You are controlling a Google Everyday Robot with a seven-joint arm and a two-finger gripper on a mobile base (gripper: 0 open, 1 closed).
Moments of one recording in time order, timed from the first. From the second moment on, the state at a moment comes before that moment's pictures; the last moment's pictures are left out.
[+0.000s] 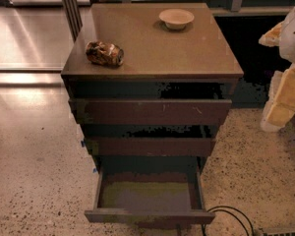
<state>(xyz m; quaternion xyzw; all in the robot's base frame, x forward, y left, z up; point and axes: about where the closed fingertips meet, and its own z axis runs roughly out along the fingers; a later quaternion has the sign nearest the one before) 0.438 -0.217 0.976 -0.60 0.78 -0.03 0.16</state>
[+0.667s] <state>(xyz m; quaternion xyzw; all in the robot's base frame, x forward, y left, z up) 0.434 -0.216 0.966 -0.60 0.78 -0.02 0.16</state>
